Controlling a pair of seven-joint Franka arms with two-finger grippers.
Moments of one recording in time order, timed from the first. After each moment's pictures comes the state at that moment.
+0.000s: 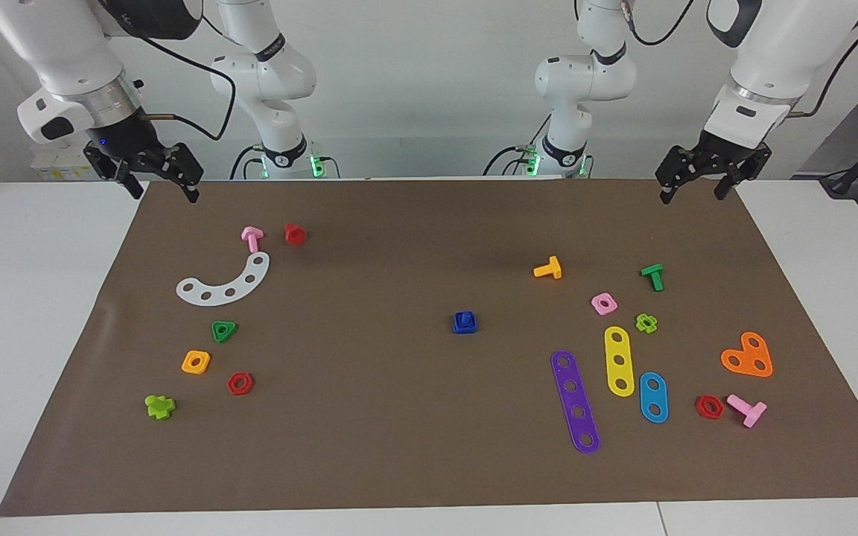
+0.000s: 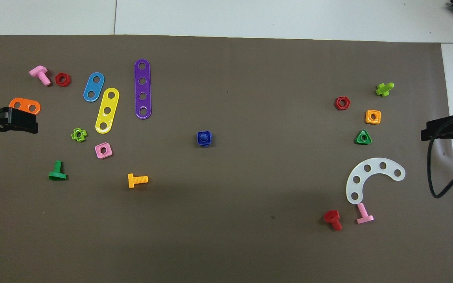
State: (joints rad) left arm -0.10 -0.04 0.02 -1.60 0.02 1.58 -0.06; right arm -0.01 -0.06 -0.06 -1.64 0.01 1.57 0.07
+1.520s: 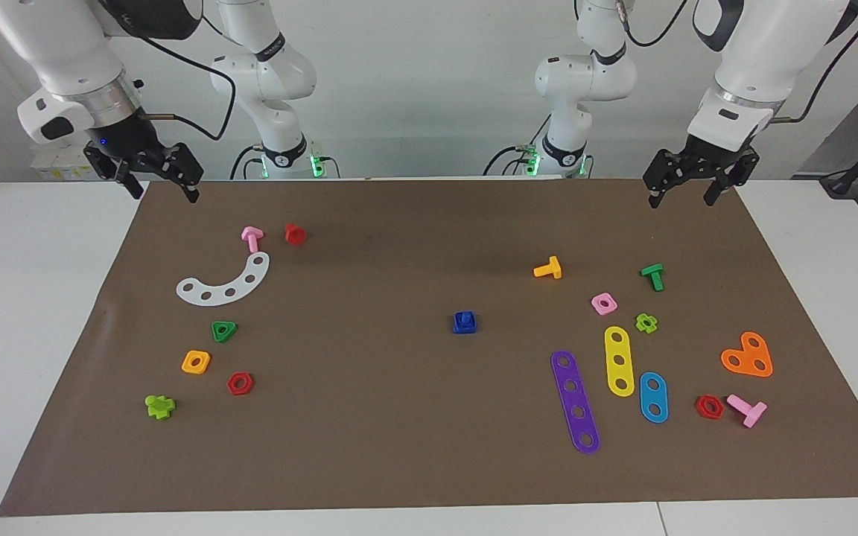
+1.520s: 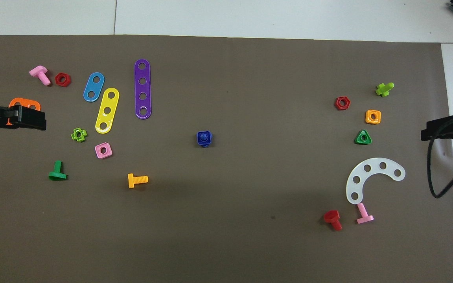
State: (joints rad) left arm -0.11 -0.04 0.00 -1.62 0.02 1.62 -0.06; right arm -0.01 -0.06 -0.06 -1.64 0.01 1.57 0.07
